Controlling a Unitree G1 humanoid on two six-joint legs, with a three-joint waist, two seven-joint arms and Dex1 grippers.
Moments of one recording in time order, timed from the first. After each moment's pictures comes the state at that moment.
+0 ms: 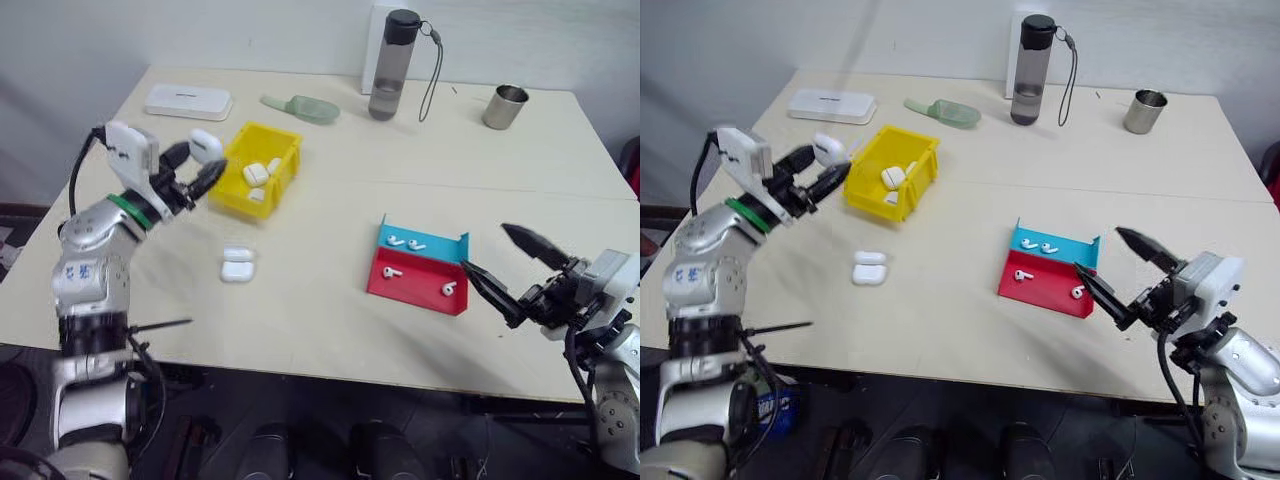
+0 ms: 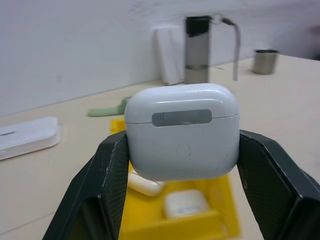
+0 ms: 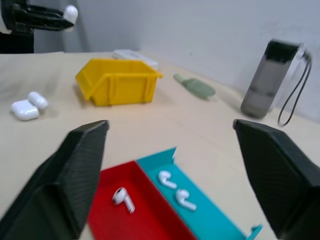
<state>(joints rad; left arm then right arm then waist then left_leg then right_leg) -0.78 0.53 0.26 0.40 -0.33 0.20 -0.60 0.05 -0.47 -0.45 -0.47 0.53 0.09 0.82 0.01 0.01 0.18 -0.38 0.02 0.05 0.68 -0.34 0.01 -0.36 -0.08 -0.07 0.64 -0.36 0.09</state>
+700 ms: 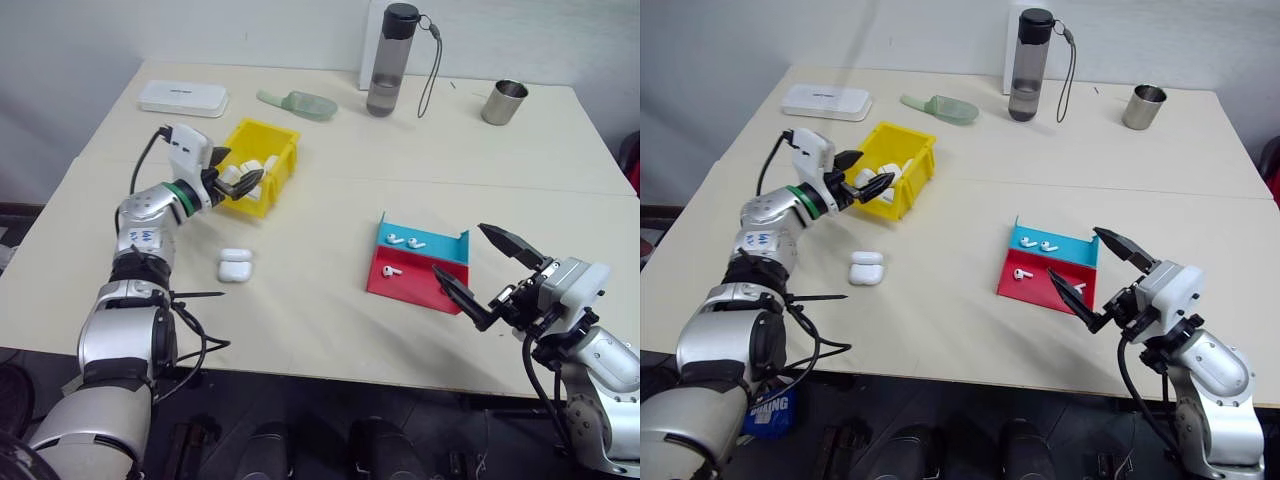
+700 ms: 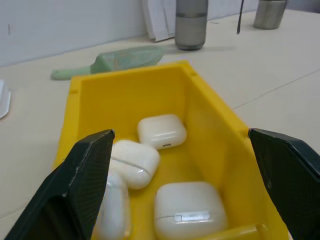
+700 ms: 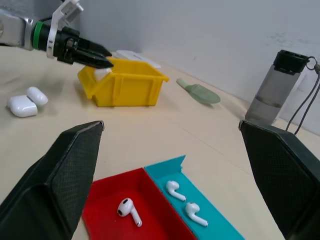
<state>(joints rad) -0.99 0.52 0.16 0.93 -0.18 -0.11 -0.78 0.10 -0.51 -0.32 -0.46 0.45 0.00 0.78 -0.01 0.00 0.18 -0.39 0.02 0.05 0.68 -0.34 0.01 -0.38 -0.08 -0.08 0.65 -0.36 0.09</state>
